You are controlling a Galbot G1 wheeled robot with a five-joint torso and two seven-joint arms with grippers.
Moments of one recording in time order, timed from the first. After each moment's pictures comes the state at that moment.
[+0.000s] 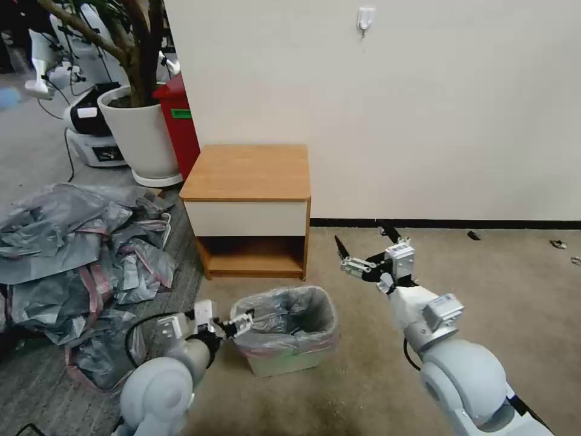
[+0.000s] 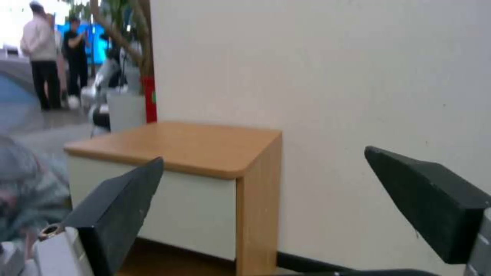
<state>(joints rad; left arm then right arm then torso) 1.56 -1.28 -0.49 -2.22 -0.68 0.47 -0.26 -1.42 1.17 0.38 2.25 0.28 -0.10 0.04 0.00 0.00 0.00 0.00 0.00</state>
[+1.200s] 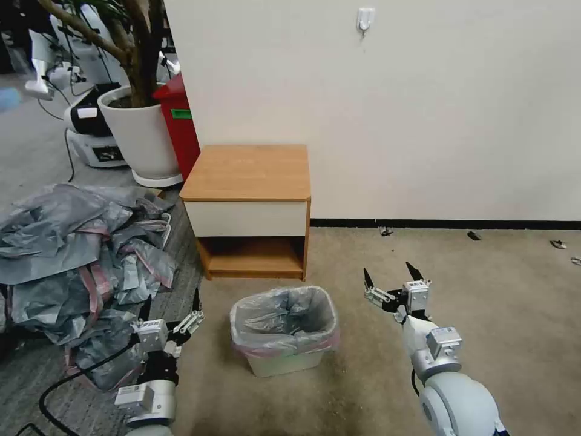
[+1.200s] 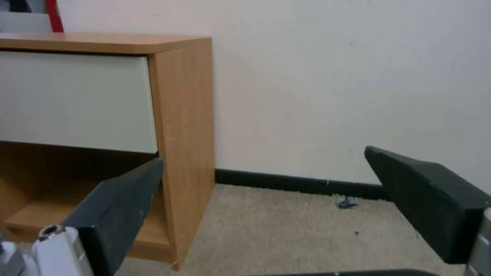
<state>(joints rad) 1.74 -1.52 -0.63 -2.07 -0.15 -0.21 -0.06 -1.54 1.34 0.47 2.06 0.10 -0.06 0.03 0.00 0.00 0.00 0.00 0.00</state>
